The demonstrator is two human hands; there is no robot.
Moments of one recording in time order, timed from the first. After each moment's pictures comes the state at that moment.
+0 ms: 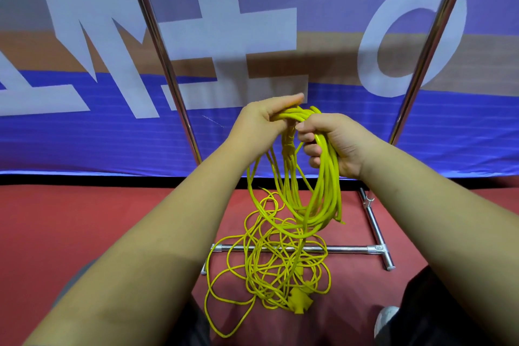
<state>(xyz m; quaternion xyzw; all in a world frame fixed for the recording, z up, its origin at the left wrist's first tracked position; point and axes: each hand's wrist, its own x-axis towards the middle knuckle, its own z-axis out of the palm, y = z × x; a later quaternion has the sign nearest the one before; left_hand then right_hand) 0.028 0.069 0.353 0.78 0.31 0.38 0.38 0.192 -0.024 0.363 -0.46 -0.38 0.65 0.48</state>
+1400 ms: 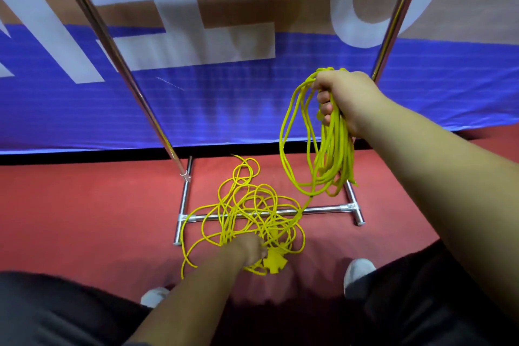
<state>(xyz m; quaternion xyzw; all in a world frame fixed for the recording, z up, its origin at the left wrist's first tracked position) 0.008 -0.040 0.012 0.78 0.46 -0.30 0.31 0.269 -0.008 0.324 -0.65 -0.27 0.46 0.54</state>
